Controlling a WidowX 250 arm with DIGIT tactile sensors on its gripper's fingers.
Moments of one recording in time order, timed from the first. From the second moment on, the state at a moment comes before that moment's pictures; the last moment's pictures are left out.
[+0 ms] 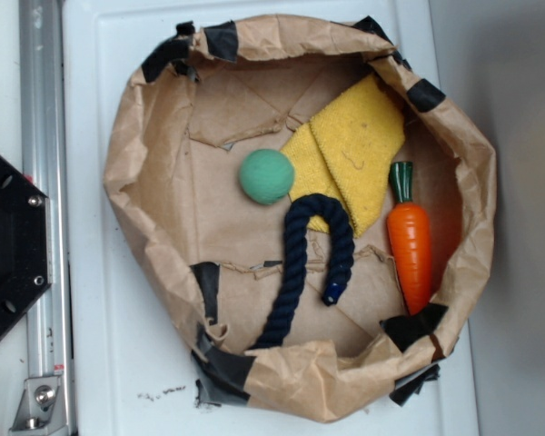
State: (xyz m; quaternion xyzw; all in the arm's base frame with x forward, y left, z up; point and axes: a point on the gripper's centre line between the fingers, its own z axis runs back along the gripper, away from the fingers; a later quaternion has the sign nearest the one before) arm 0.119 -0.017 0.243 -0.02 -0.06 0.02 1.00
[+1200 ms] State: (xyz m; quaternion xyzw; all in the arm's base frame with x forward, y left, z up) arm 0.254 -0.053 0.073 0.03 -0.05 0.32 0.94
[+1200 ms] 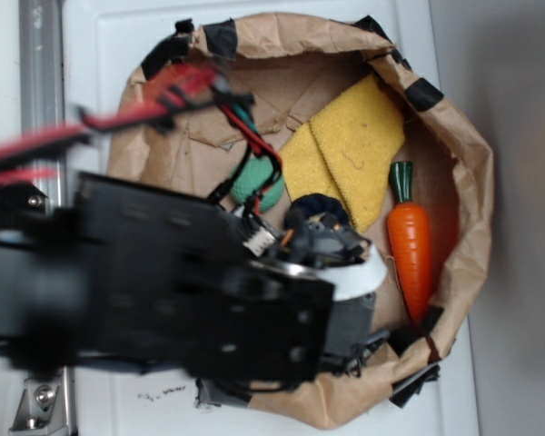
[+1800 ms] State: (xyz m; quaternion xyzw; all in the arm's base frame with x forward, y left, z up) arm 0.233 -0.091 0.020 -0.05 0.00 0.30 0.95
